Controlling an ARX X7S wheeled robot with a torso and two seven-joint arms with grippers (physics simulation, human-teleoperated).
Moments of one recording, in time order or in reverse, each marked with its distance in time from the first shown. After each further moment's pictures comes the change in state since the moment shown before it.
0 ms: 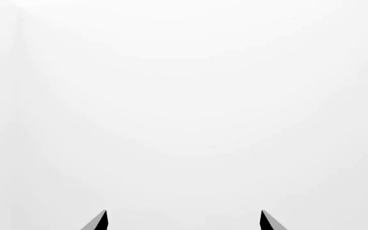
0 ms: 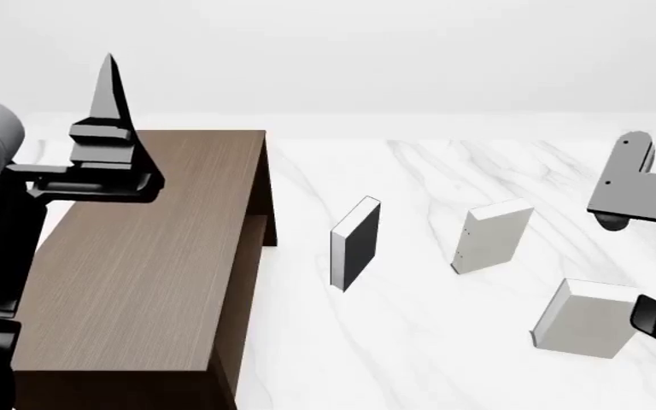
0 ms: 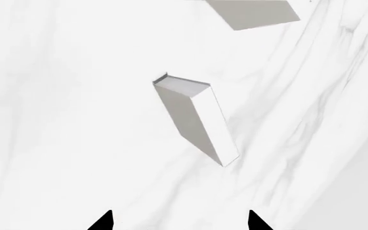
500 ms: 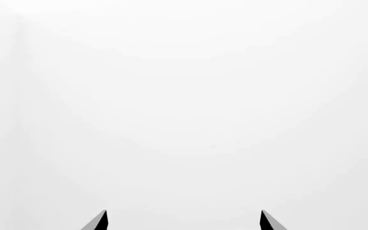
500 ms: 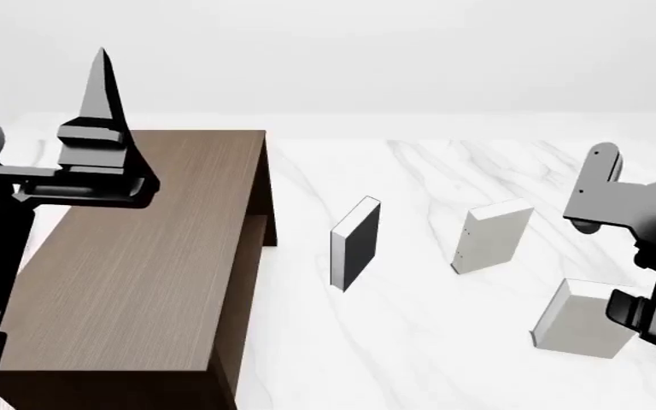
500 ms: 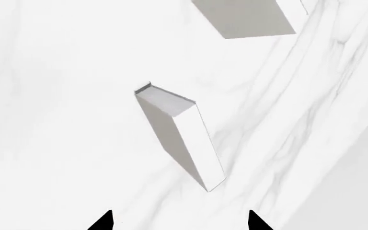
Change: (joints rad) left arm -0.037 -0.067 0.004 0.004 -0.168 0.027 -0.130; right arm -0.148 -0.049 0.046 0.155 -0.014 -0.149 0.117
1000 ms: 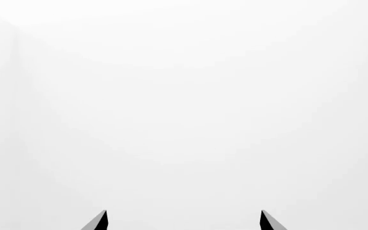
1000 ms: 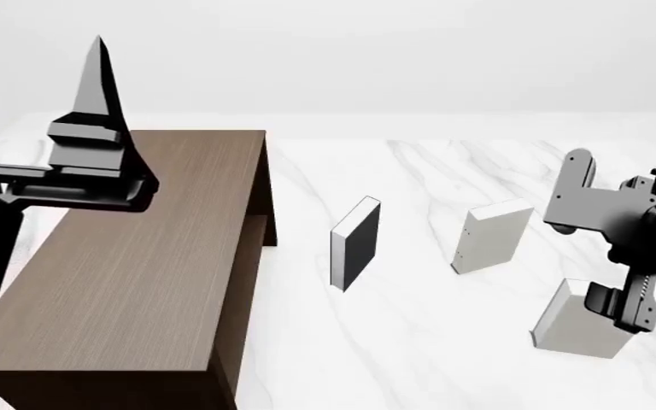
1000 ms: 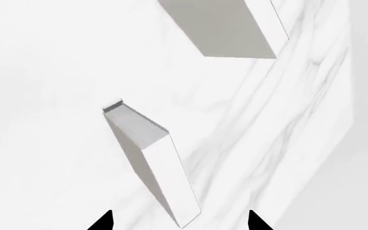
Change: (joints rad) left arm -0.082 -0.062 0.036 0.000 -0.178 0.020 -0.149; right arm -0.132 -0.052 0.046 0.158 -0.020 -0.178 0.144
